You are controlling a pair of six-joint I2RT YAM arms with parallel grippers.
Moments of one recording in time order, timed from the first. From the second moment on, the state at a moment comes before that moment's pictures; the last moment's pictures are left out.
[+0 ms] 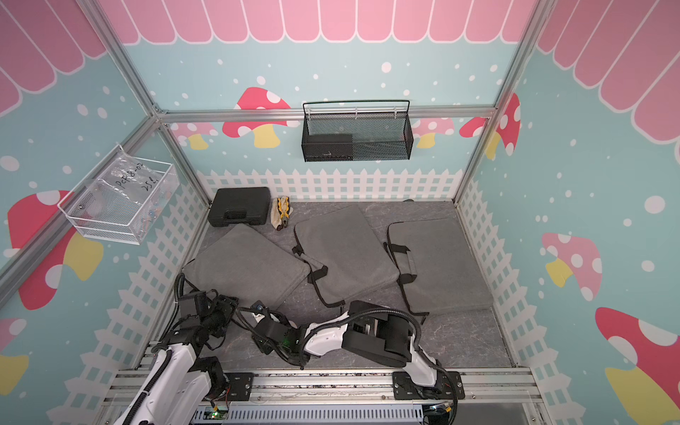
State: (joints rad) left arm 0.20 0.72 0.22 -0.39 0.18 -1.01; right arm 1.36 2.09 1.17 0.24 0.31 0.43
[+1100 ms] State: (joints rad) left arm 0.20 0.71 0.22 -0.38 0.19 -1.03; right arm 1.39 1.87 0.89 0.21 0.59 0.38
